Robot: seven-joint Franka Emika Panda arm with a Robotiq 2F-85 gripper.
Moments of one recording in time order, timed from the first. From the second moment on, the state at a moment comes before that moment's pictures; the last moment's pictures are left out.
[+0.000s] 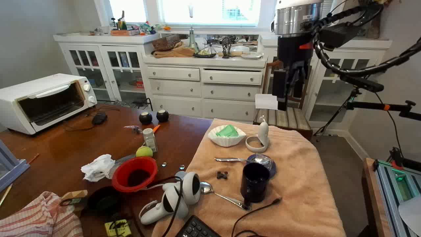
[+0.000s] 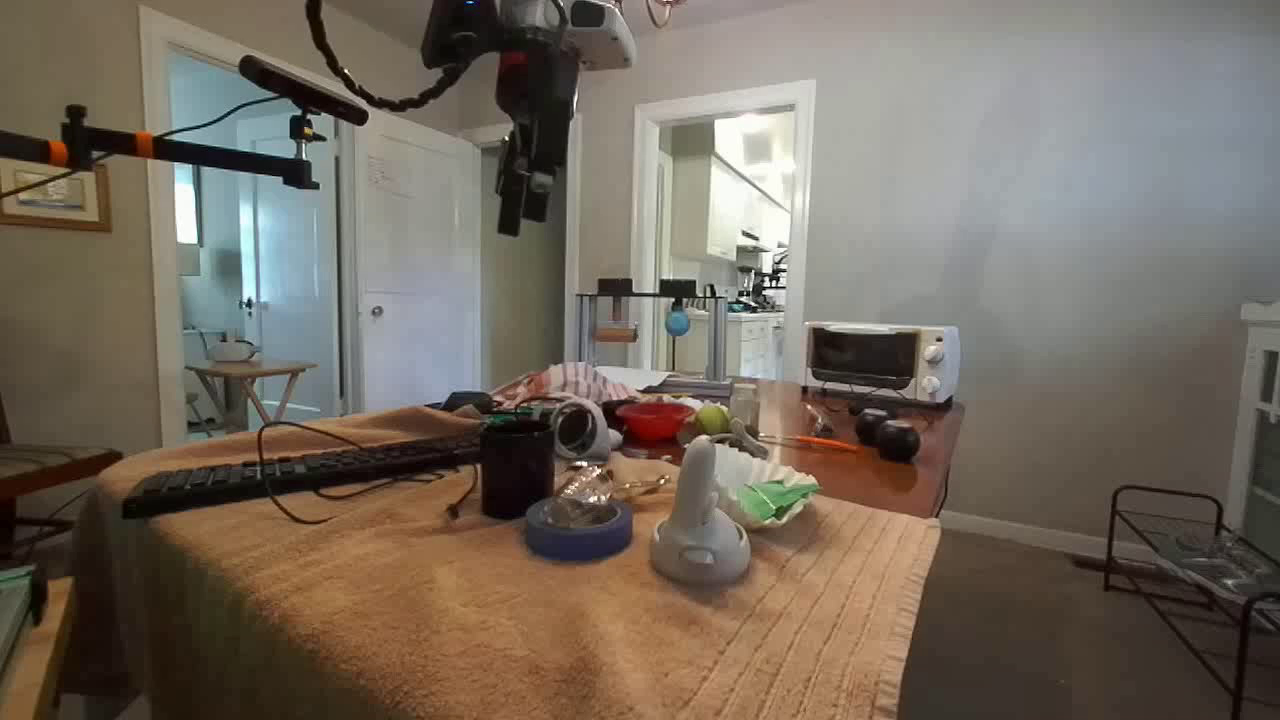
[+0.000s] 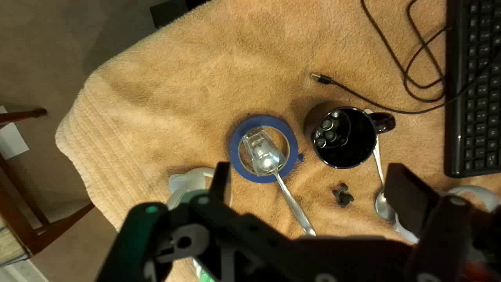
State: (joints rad) arm 0.01 -0.28 0.16 -2.26 0.02 1.86 0.37
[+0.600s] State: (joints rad) arm 0.05 -0.31 0.16 -2.29 0.02 1.88 0.24
